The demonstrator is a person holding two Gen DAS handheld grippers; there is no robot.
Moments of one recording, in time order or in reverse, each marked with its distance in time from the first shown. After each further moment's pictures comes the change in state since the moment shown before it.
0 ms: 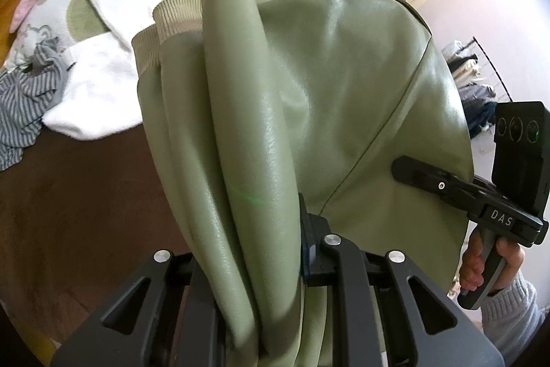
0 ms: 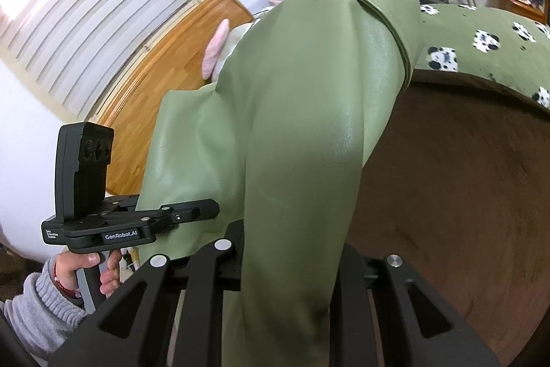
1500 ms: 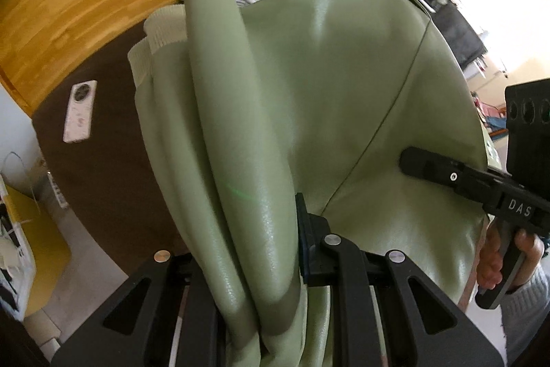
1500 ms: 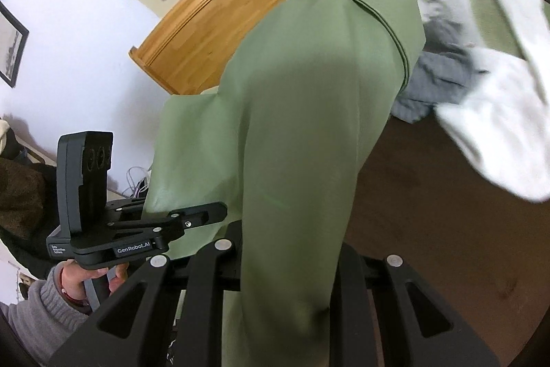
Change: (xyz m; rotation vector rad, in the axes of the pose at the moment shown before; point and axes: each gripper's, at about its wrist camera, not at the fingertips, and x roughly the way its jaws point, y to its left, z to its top) left arm -0.175 0.398 -0.128 -0.501 -0.169 0.342; right arm 0.383 0.339 0.002 -0.373 0.390 0.342
